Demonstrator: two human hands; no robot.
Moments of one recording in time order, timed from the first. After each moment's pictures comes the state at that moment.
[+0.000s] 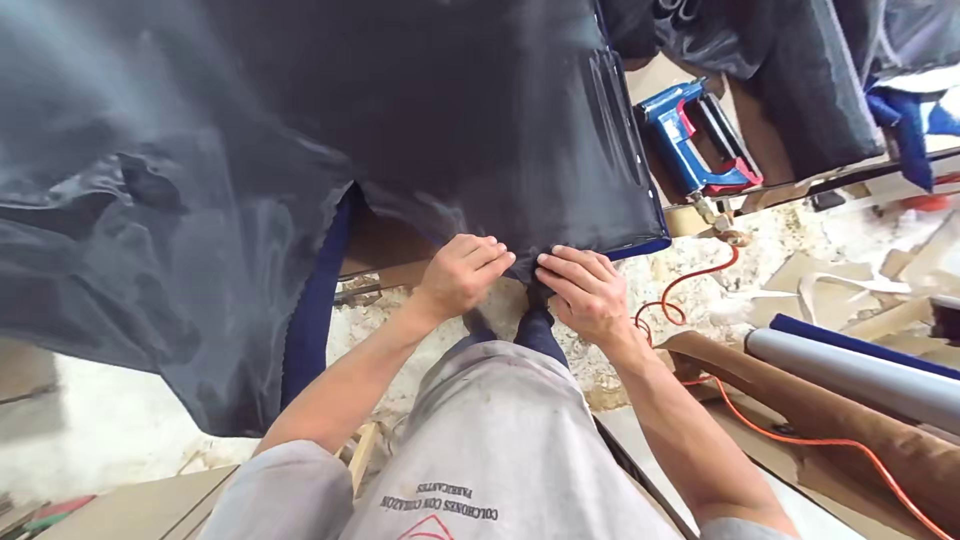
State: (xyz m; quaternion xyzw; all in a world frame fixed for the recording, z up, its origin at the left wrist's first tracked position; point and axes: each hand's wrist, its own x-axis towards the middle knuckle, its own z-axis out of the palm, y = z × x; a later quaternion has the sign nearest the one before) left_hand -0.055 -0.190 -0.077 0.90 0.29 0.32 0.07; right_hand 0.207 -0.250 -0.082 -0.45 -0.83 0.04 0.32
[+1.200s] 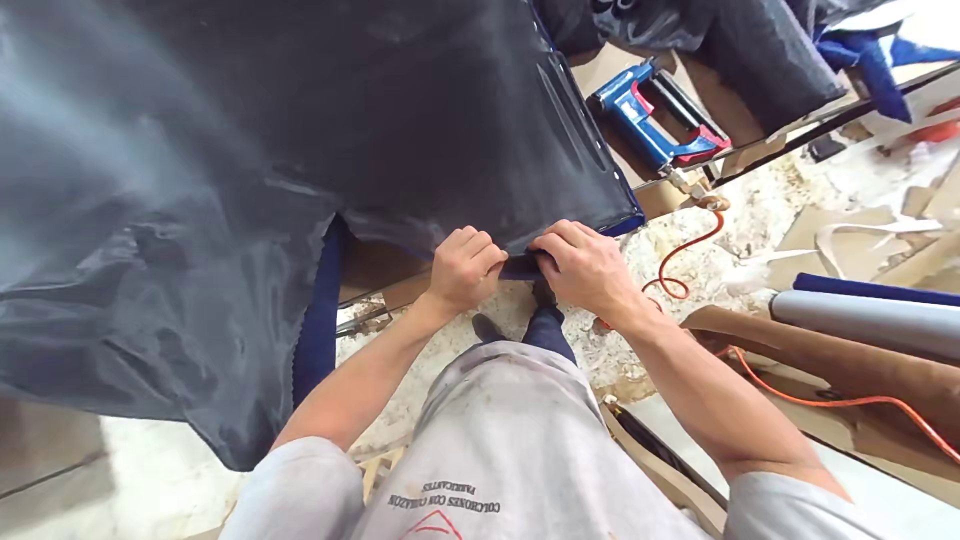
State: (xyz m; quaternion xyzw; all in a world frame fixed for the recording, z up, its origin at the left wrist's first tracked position) left_hand -0.017 -0.177 -0.064 0.88 0.29 0.37 0.08; right_hand 0.208 -0.229 -0.043 -0.54 -0.80 0.07 0.26
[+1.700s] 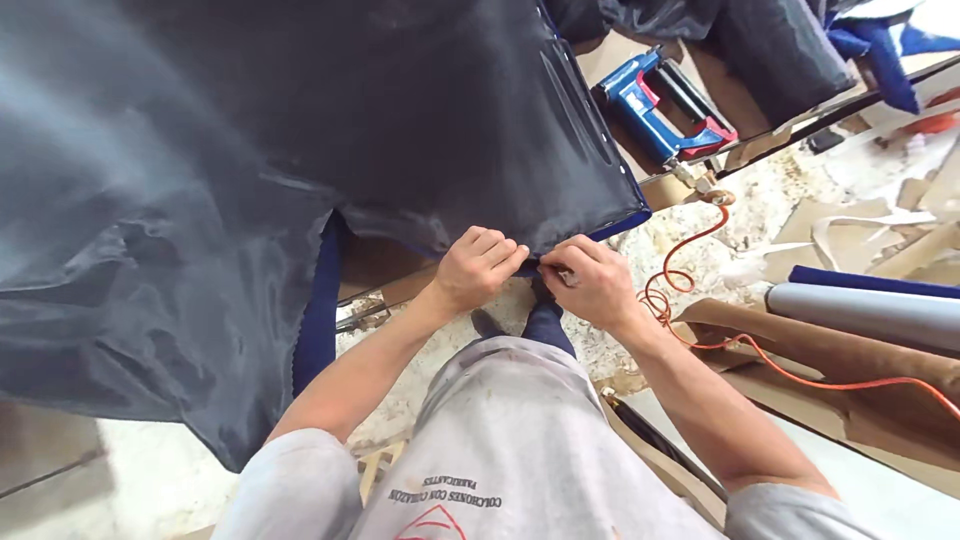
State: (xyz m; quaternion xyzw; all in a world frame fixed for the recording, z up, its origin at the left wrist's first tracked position) left_hand -0.017 -0.174 -0.065 0.93 0.19 0.31 -0.02; right_hand 0.205 -0.253 -0.056 -0.53 -0.75 0.09 0.37
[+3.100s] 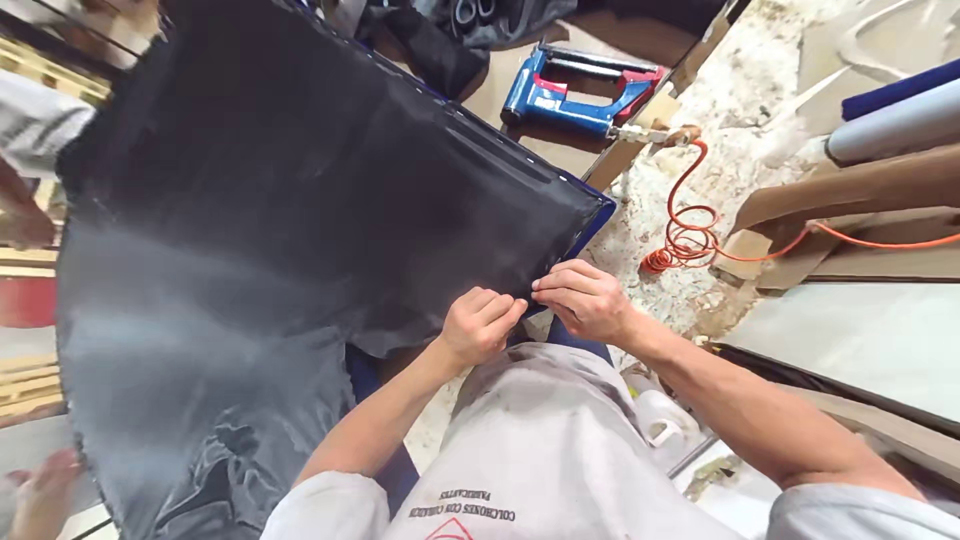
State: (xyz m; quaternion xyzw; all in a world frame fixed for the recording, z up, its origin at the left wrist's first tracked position) left_hand -0.009 -0.128 -0.064 0.95 0.02 0.27 0.15; right_hand 0.195 -0.260 -0.100 -0.54 -0.68 0.06 0.50
